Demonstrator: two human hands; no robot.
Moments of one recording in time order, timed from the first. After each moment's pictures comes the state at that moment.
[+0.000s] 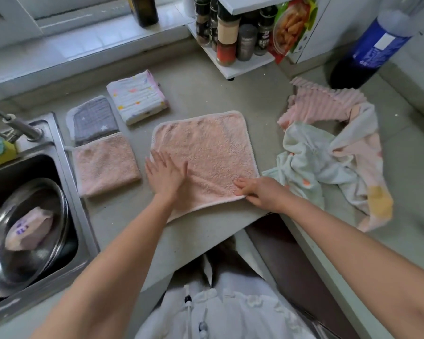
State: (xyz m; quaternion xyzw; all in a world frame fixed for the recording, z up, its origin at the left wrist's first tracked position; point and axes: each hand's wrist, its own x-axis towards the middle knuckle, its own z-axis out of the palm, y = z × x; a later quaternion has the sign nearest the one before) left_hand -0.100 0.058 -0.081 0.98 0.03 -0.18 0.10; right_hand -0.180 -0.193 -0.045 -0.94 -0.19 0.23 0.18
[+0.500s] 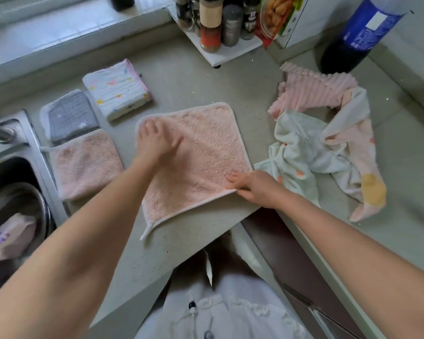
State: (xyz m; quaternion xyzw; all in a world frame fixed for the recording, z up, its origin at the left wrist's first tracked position) left_hand -0.035 0.047 -0.061 0.97 -0.10 -0.19 0.09; right_hand -0.184 -0.194 -0.053 -0.94 -0.12 0.24 0.22
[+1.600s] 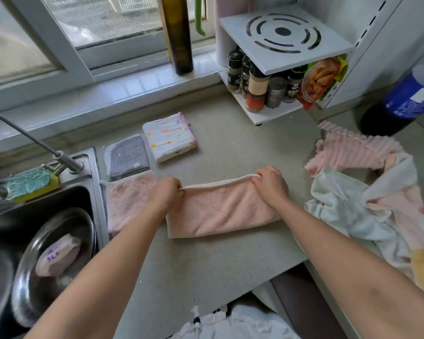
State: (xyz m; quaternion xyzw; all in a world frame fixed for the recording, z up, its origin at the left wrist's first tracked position) left_hand -0.028 0.112 -0.032 0.97 -0.02 -0.19 0.13; right_hand -0.054 -0.157 -0.049 -0.96 0.14 0.07 0.23
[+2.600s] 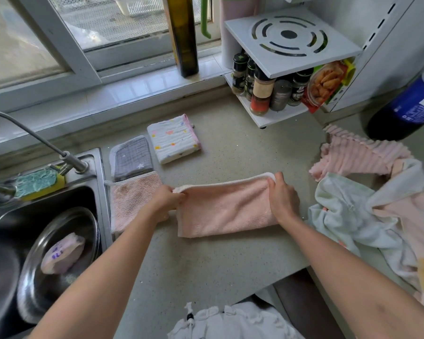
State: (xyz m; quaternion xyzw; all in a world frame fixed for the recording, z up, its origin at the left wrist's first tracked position) left_hand -0.034 0.121 -0.039 0.83 0.21 -0.28 0.43; right_hand -0.077 -0.160 -0.051 -0.95 0.22 0.02 0.20
